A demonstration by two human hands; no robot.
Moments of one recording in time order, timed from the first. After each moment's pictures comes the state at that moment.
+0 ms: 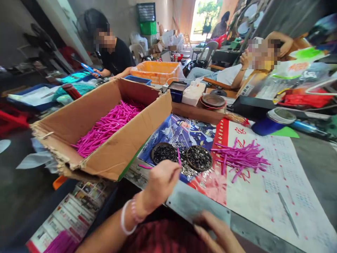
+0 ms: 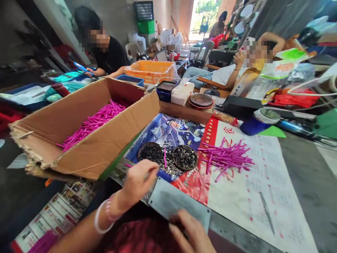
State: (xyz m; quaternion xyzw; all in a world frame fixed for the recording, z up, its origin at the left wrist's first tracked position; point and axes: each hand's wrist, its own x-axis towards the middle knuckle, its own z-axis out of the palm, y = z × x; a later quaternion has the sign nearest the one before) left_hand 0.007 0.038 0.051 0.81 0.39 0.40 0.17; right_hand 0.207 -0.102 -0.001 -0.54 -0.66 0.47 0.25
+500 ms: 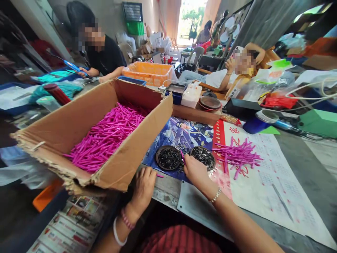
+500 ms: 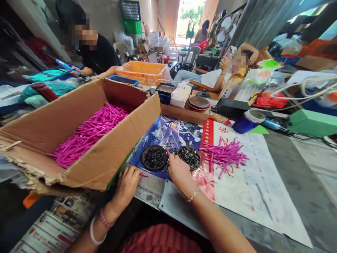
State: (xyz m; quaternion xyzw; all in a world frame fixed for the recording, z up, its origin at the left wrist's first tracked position) left_hand -0.094 0.053 -0.032 0.85 0.51 0.14 -0.02; right_hand 0.140 0.068 0.013 -0.72 -0.69 0.12 0.01
